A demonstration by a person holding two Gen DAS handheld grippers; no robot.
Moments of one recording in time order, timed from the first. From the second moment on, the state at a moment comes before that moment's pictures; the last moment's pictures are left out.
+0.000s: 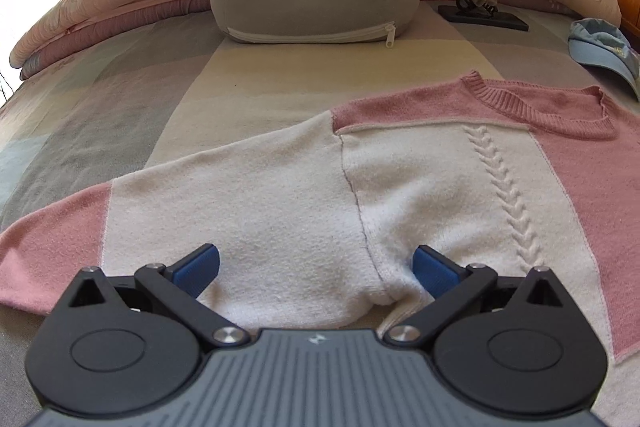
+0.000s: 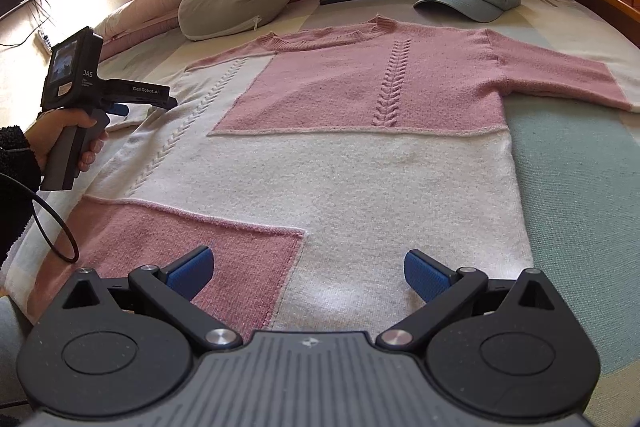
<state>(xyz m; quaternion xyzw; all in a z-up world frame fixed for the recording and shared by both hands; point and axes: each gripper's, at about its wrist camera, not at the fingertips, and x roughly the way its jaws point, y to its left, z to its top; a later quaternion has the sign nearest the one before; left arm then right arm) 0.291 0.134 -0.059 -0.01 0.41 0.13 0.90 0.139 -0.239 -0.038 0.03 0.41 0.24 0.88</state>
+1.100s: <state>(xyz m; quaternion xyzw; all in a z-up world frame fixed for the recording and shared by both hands) 0.282 0.283 0.012 -0.12 0.40 0.20 0.89 0.123 -0.215 -0.004 0.01 0.38 0.26 0.89</state>
